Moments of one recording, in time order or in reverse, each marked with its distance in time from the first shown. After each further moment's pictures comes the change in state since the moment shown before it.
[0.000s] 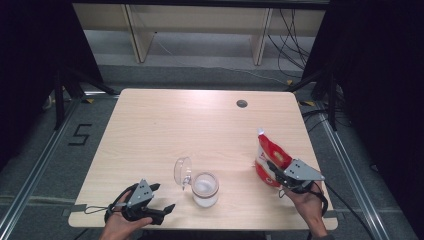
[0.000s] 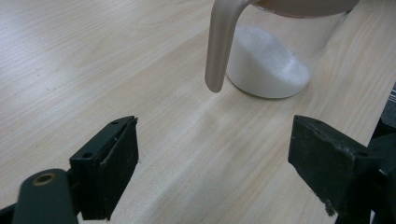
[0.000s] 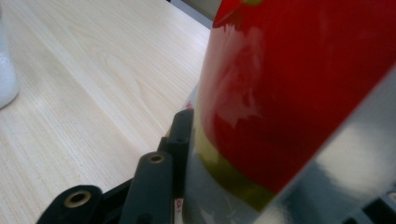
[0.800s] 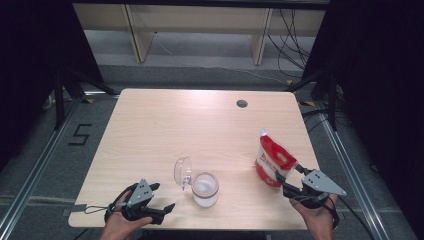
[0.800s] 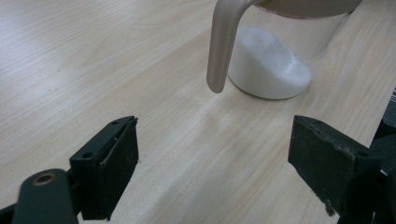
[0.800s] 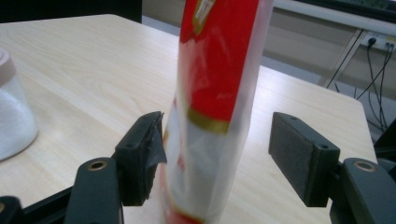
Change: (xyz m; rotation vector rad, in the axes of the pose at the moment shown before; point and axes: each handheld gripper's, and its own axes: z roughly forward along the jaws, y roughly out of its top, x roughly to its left) left arm 0.002 0.001 -0.001 0.004 0.003 0.027; right arm 0.013 -0.008 -0.043 -0.028 -0.095 0.266
